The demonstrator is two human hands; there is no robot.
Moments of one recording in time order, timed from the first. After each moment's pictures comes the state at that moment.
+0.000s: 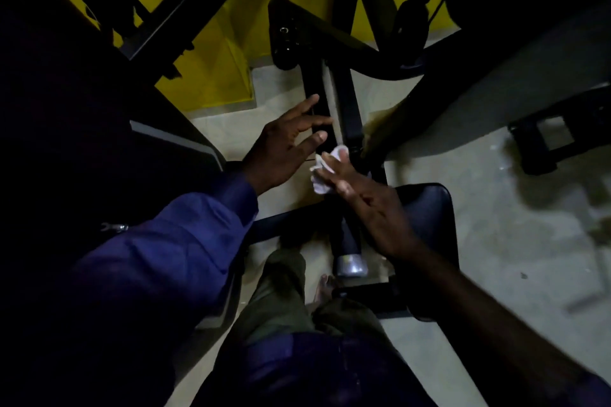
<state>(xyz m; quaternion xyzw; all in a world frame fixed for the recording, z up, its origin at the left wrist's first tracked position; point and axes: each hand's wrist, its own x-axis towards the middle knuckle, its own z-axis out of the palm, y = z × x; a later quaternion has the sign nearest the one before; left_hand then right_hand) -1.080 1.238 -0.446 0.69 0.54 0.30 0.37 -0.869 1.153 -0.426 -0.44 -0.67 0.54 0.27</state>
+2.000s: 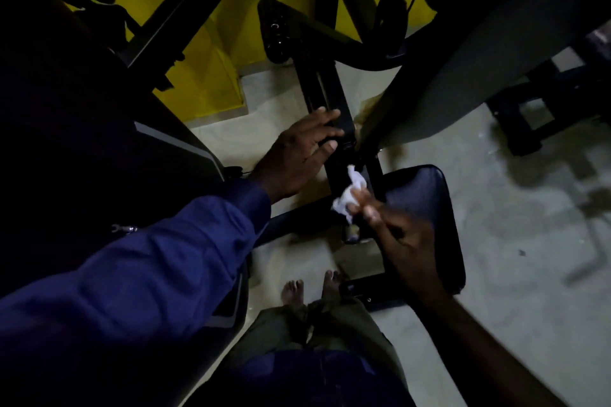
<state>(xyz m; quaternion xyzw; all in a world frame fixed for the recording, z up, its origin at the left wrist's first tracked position) -1.067 1.198 -0.447 0.78 0.47 0.26 0.33 -0.872 1.056 -0.434 -0.56 -0.55 0.44 0.44</state>
